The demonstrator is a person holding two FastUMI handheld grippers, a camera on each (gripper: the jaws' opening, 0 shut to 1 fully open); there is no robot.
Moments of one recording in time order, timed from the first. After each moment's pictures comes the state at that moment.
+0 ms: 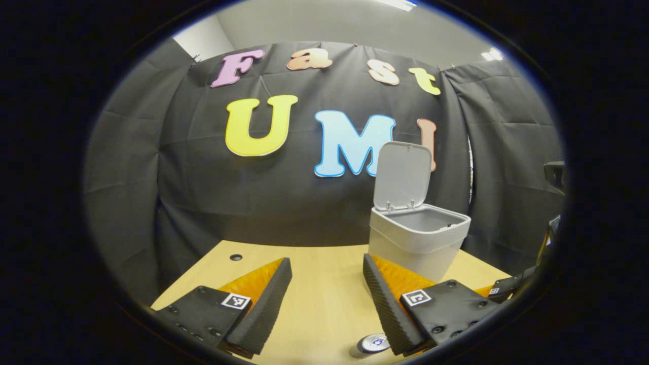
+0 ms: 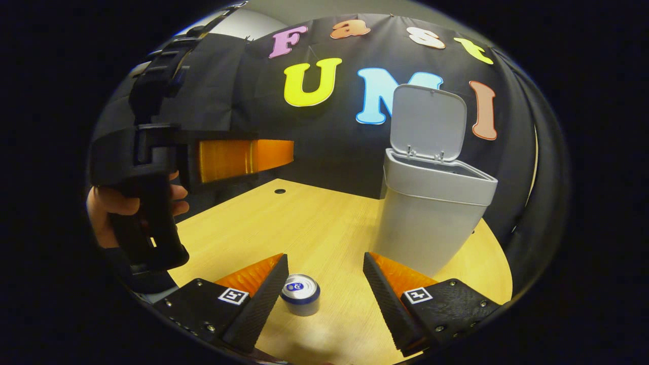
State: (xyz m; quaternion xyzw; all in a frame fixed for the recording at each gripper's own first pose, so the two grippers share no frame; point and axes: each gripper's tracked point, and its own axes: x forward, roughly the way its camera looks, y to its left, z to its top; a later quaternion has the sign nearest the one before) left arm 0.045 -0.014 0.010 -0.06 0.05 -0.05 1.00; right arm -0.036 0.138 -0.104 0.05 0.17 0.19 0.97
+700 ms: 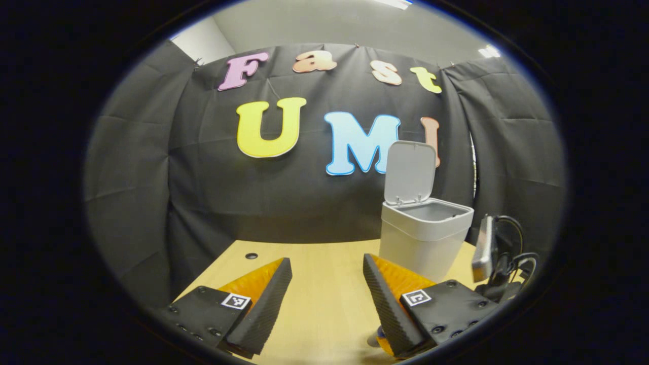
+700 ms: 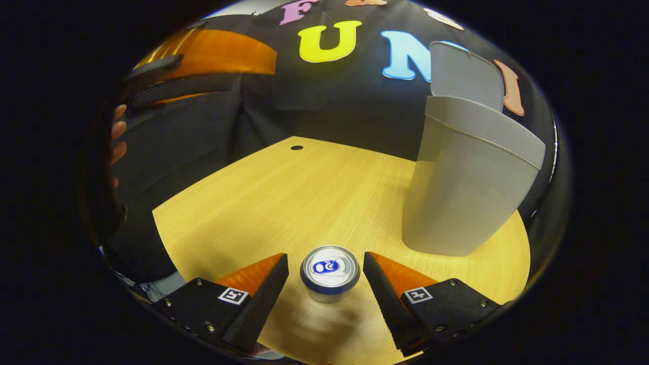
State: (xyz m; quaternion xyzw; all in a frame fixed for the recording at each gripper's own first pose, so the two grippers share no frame) left arm 0.015 0.018 0.010 -0.04 0.06 -0.03 1.00; right arm -0.025 0.188 -0.184 0.02 0.29 0.23 0.93
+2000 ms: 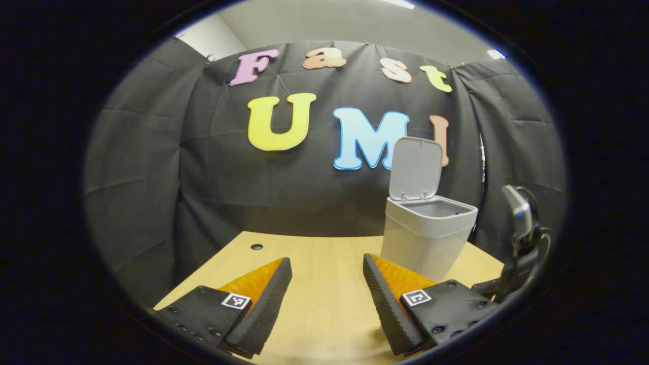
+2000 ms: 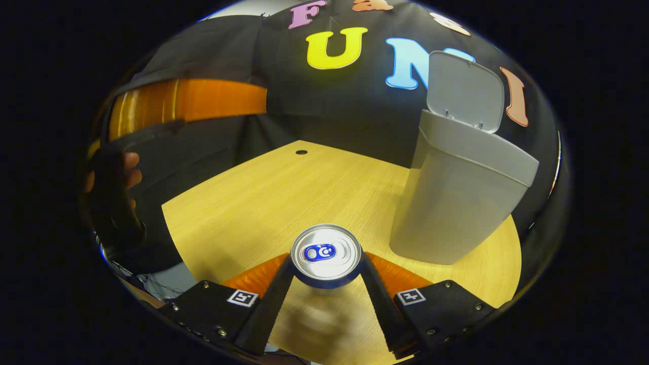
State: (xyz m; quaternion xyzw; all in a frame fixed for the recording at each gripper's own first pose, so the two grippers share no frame) left arm 0.001 0.008 0.001 -0.06 0.07 0.00 1.00; right arm -0.043 0.145 -0.126 0.02 0.25 0.25 0.93
